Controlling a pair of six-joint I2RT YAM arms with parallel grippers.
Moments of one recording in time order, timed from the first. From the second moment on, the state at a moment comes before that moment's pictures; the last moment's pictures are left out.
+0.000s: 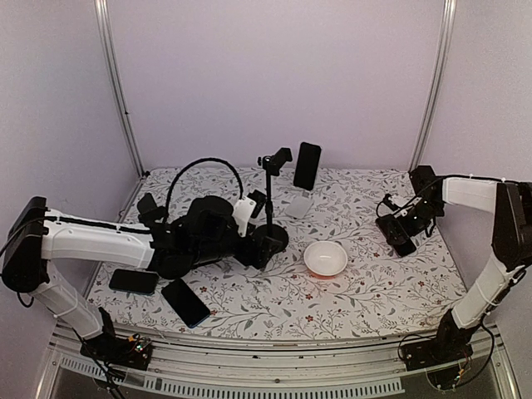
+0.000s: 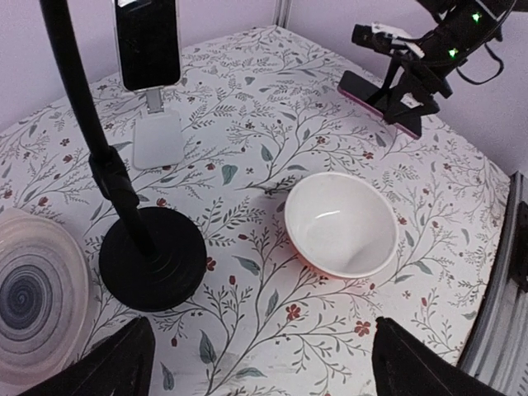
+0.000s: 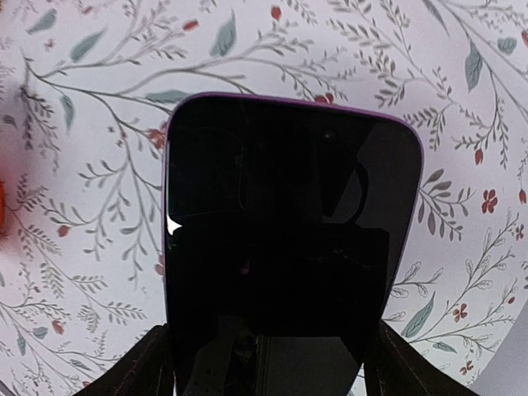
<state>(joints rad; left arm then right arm) -1.03 1.52 0.89 0.15 -0.17 -0.23 0.07 1.64 1.08 -0.70 -0.12 -0.41</state>
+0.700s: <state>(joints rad) -1.17 1.97 1.48 0.21 -0.20 -0.35 0.13 1.10 0.79 -0.52 -0.66 -0.47</state>
